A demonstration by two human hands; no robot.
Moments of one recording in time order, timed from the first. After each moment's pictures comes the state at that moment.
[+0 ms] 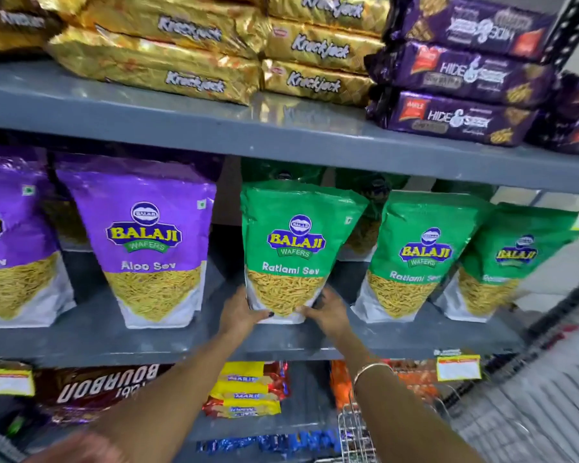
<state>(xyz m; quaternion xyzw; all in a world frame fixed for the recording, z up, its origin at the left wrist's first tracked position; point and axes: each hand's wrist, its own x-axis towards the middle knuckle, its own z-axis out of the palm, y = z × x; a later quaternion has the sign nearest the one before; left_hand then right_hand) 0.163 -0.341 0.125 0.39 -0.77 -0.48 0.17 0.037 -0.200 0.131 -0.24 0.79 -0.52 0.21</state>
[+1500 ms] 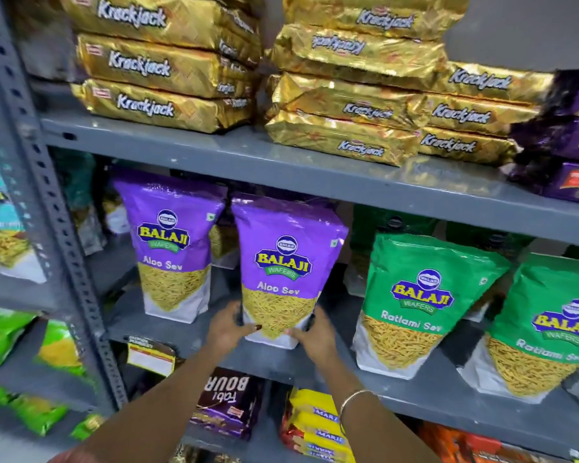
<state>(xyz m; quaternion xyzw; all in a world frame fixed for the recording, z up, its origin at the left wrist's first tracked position) 0.332 -0.455 0.144 0.44 -0.70 -0.49 0.28 0.177 -0.354 0.133 -0.32 0.78 -0.48 0.24</state>
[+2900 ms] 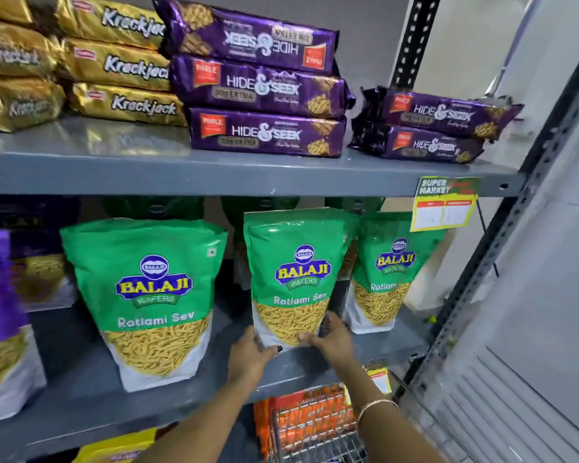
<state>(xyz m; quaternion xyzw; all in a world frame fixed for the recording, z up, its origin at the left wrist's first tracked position) 0.019 -0.175 0.139 0.33 -0.81 -0.47 0.14 -0.086 -0.042 0.146 -0.19 0.80 -0.56 0.12</state>
